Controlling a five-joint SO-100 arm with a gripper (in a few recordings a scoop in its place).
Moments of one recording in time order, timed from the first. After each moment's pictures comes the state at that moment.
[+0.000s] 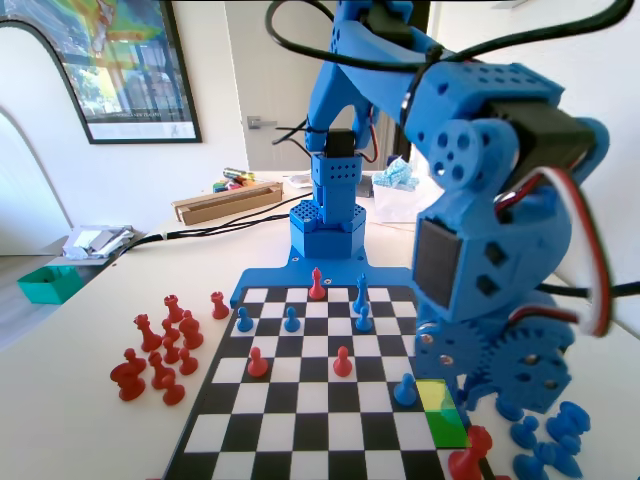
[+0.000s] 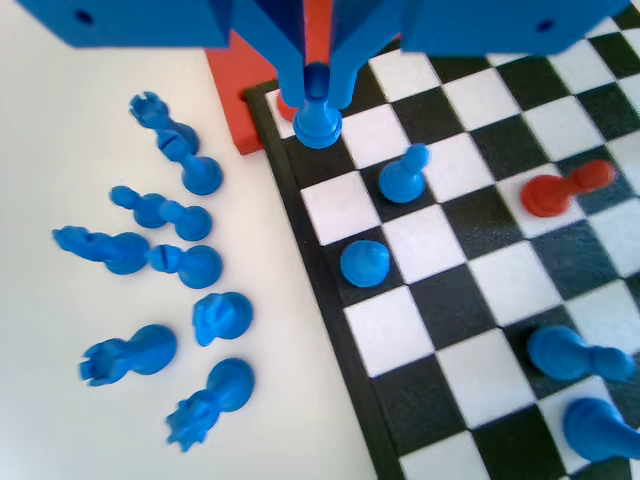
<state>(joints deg) -15.6 55.6 74.5 63.4 -53.7</state>
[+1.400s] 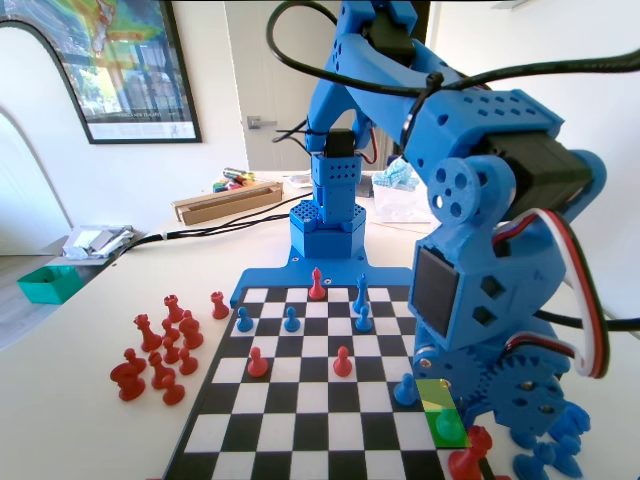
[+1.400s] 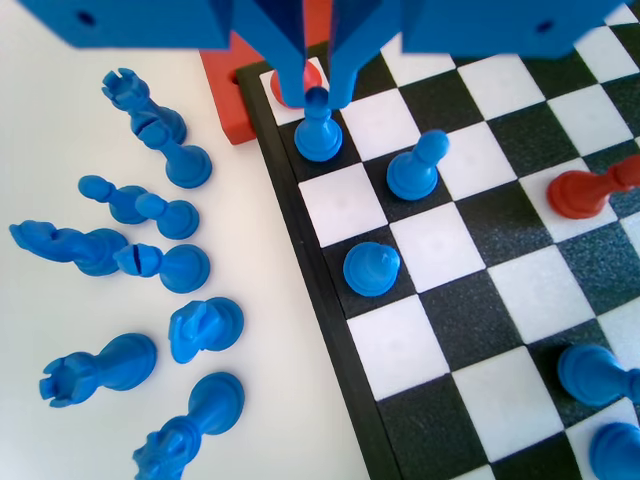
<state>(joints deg) -15.7 51.2 71.5 62.3 -54.8</state>
